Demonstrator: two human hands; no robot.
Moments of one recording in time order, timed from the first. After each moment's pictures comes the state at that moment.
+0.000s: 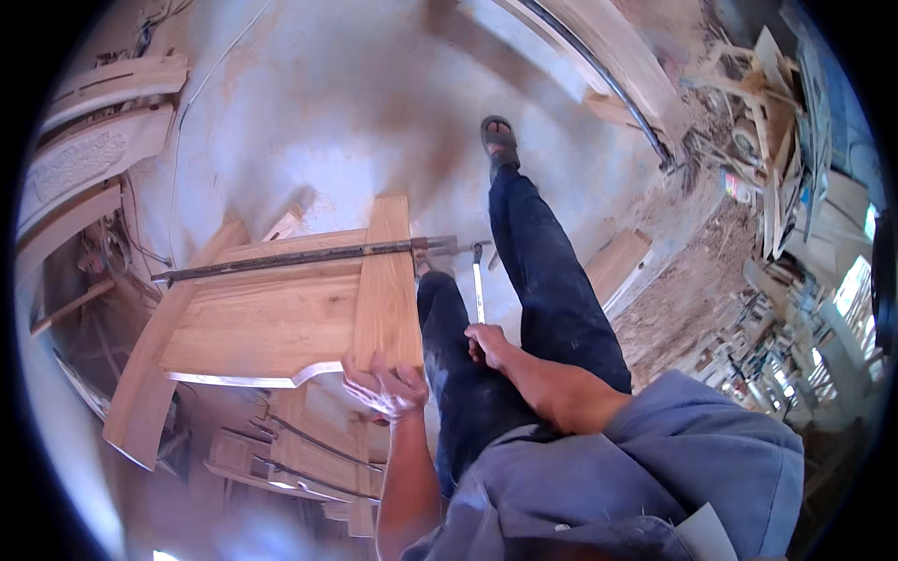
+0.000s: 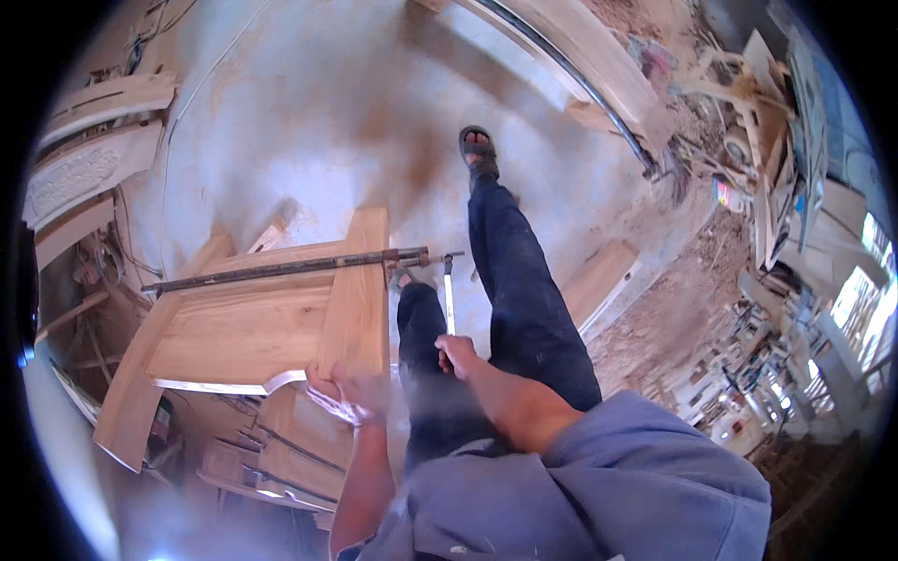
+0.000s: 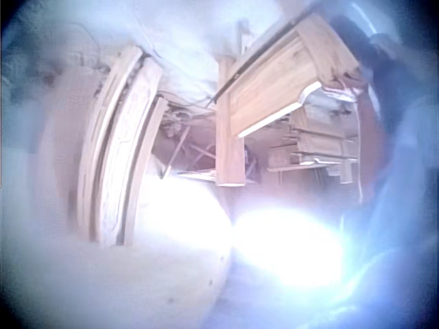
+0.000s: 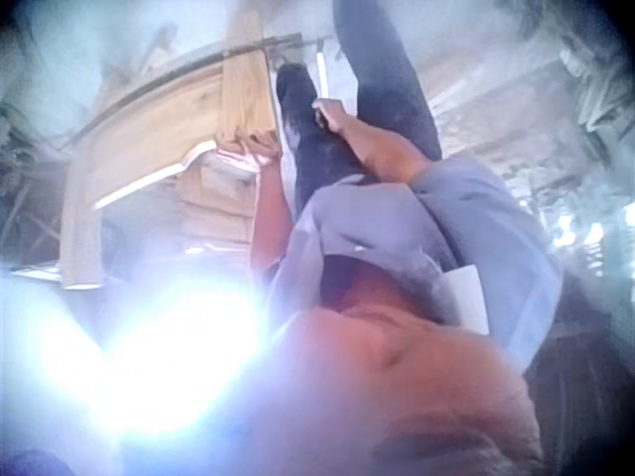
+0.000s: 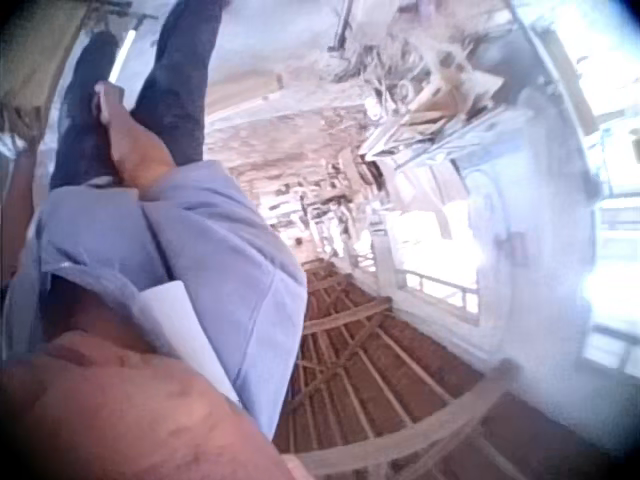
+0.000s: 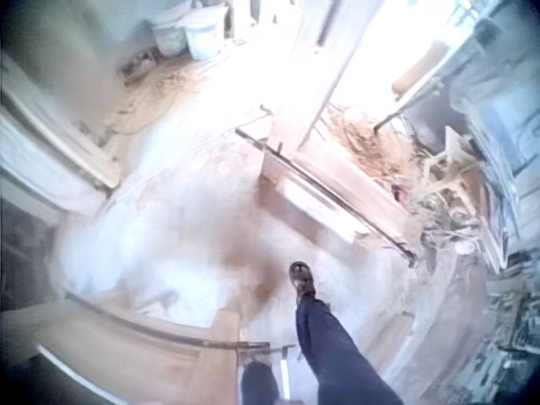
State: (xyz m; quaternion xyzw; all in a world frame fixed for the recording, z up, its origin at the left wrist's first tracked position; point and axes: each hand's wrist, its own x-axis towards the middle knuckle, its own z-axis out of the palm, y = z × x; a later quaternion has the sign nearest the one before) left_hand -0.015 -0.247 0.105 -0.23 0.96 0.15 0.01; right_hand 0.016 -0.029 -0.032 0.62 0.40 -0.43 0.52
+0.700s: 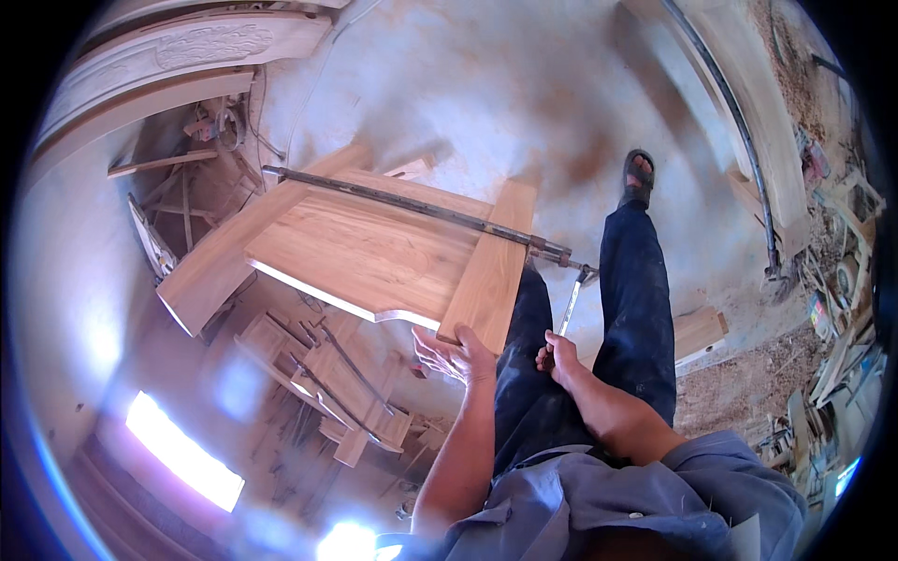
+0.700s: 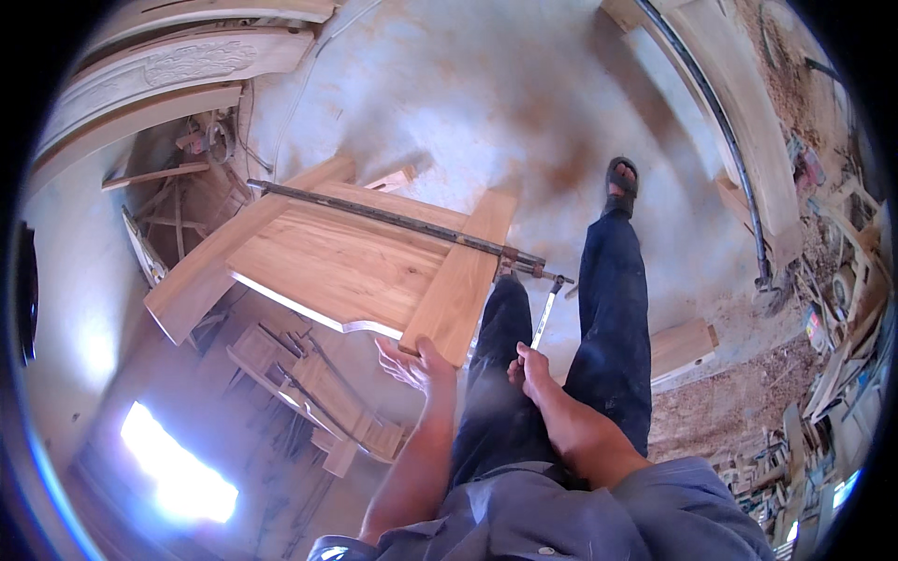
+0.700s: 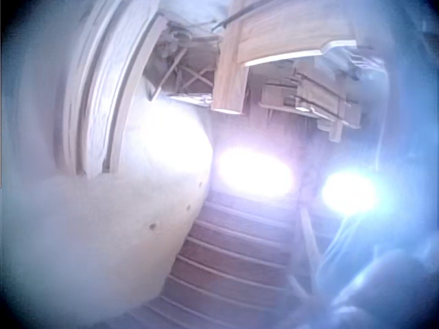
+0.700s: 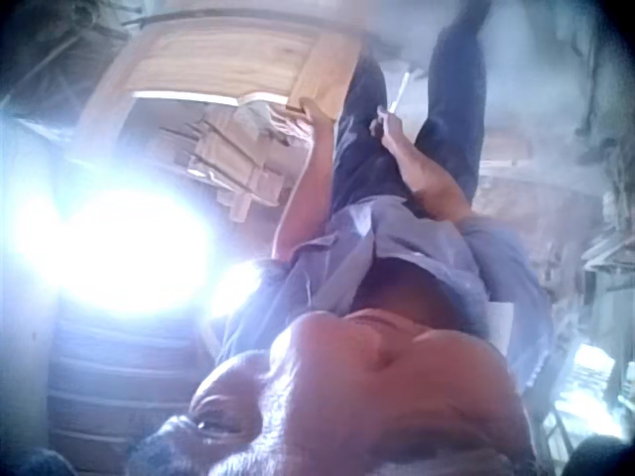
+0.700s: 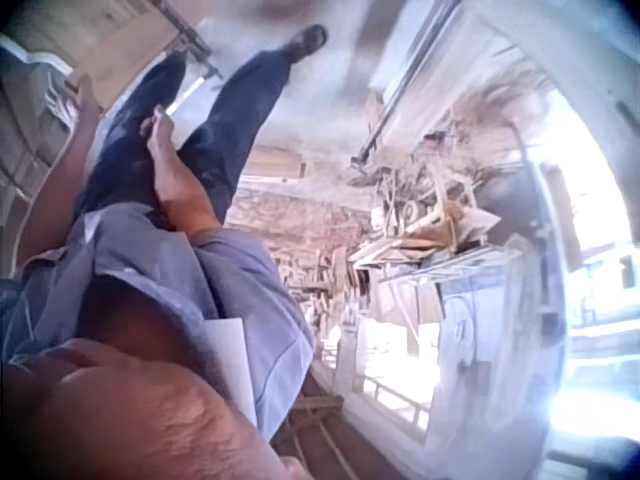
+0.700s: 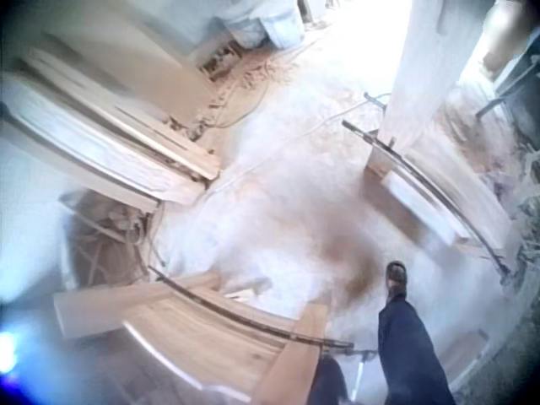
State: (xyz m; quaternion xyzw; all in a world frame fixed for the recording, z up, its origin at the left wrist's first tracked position) left_hand -0.061 -0.219 0.096 -0.63 0.78 0.01 -0.01; right_hand -0.018 -0.026 -0.017 0.60 0.35 -0.40 0.60
